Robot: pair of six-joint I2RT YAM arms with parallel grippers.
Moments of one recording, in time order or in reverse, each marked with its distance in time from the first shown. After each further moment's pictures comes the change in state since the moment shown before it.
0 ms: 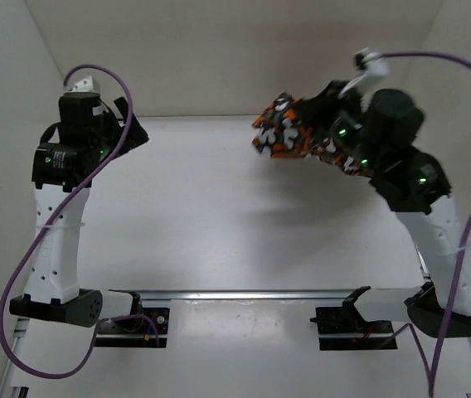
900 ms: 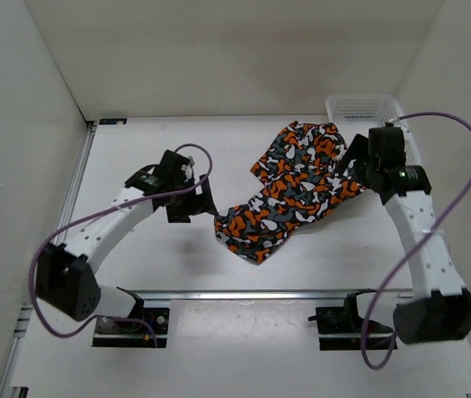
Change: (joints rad) left arm -0.295 0.033 -0.696 0.285 0.309 -0.132; right arm -0.427 -0.135 -0.657 -0.192 0.139 0.133
